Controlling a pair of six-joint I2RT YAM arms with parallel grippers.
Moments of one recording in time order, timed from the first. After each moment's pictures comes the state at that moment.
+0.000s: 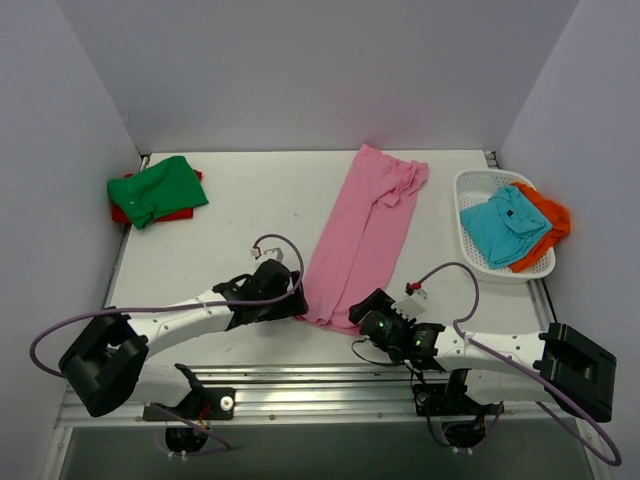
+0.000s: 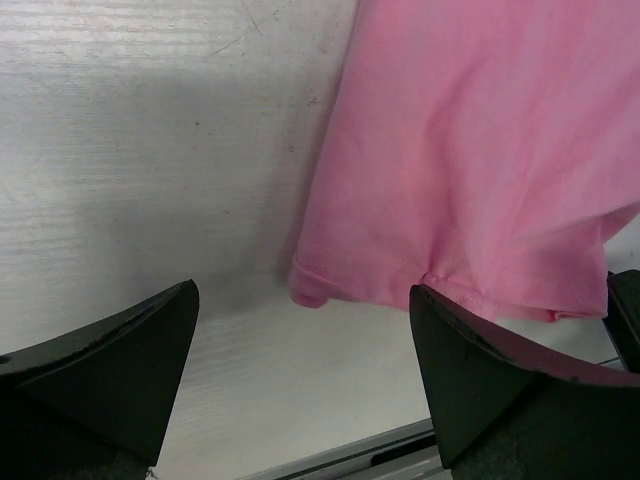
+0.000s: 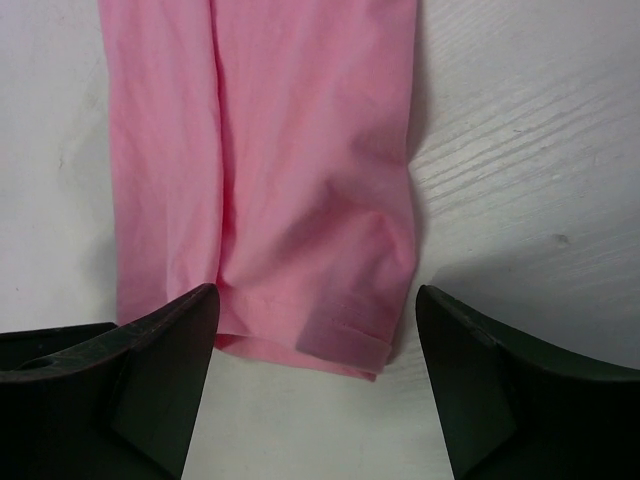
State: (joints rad) left arm -0.81 1.33 0.67 -0.28 -0.16 -0.88; right arm 1.11 1.11 0.33 -0.14 0.67 1.57
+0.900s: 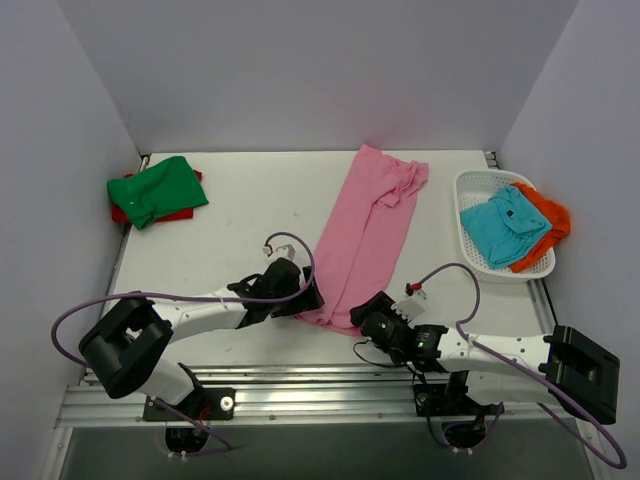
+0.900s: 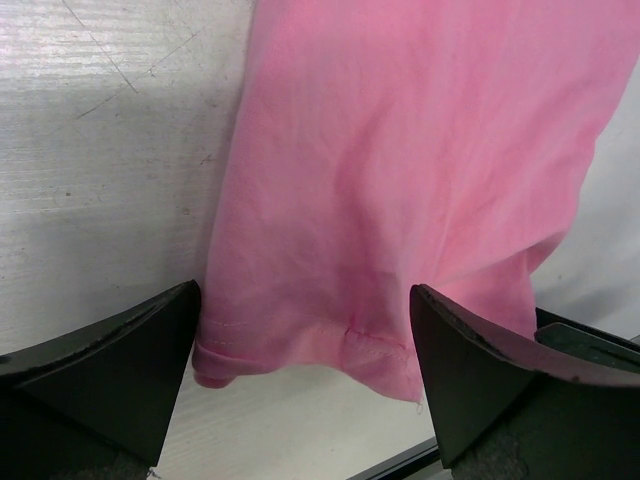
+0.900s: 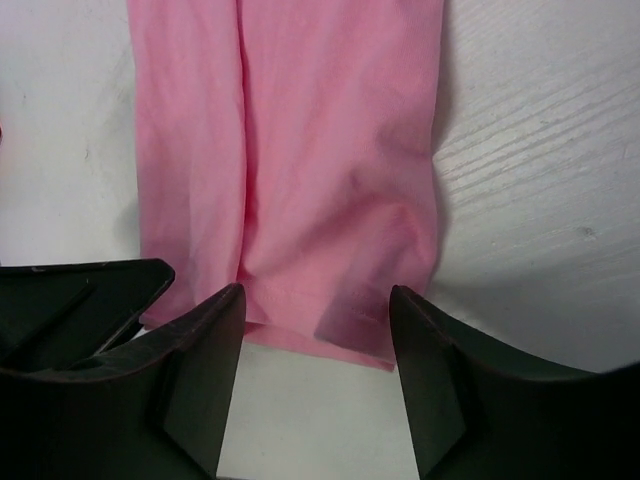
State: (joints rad) left arm -0.84 1.47 0.67 -0.04 -0.12 -0.94; right arm 1.11 1.08 0.32 -0.11 0.67 1.56
